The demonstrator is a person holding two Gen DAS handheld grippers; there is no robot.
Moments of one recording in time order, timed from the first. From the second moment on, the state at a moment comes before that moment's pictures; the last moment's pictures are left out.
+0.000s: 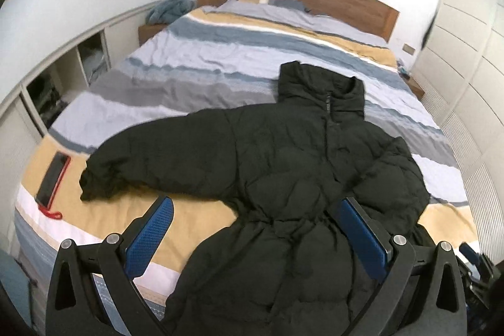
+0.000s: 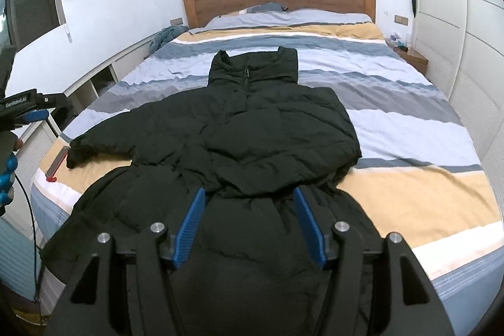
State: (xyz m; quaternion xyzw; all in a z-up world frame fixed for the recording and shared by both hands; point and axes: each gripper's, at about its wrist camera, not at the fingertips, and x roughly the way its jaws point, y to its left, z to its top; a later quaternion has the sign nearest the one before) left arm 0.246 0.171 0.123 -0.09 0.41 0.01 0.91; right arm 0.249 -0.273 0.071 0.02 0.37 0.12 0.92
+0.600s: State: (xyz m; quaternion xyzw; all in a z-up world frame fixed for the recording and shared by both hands) left arm 0.305 0.285 0.029 -0.19 0.44 0.11 0.87; right arm 0.296 -0.281 0.032 0.03 0.40 0.09 0.91
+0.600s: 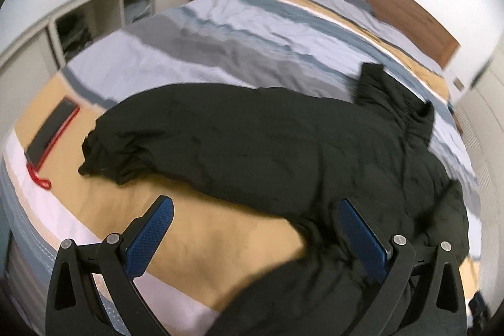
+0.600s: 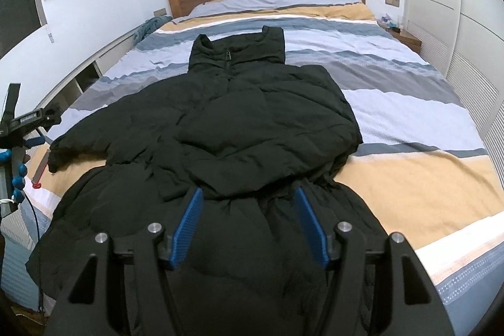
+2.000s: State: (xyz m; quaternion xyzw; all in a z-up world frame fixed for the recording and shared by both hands) left arm 0.311 0.442 -0.065 -0.53 0.31 0.11 0.78; right arm 0.329 -0.302 -0.004 0.02 0.43 0.05 0.90
